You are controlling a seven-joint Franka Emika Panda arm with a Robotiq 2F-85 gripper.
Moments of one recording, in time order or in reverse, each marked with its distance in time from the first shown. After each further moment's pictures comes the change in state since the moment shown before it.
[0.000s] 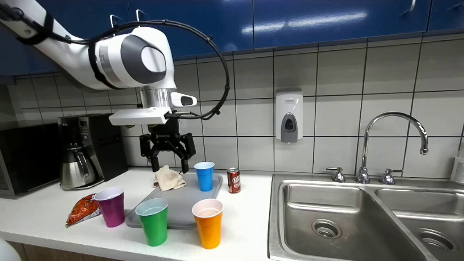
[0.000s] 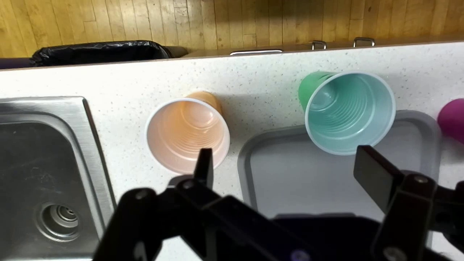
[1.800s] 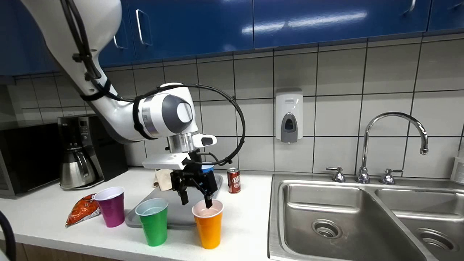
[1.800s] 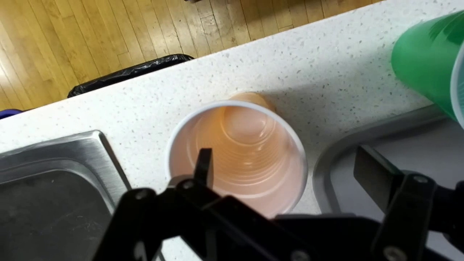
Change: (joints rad) arm -0.055 0.342 -0.026 0.008 -0.178 0.280 0.291
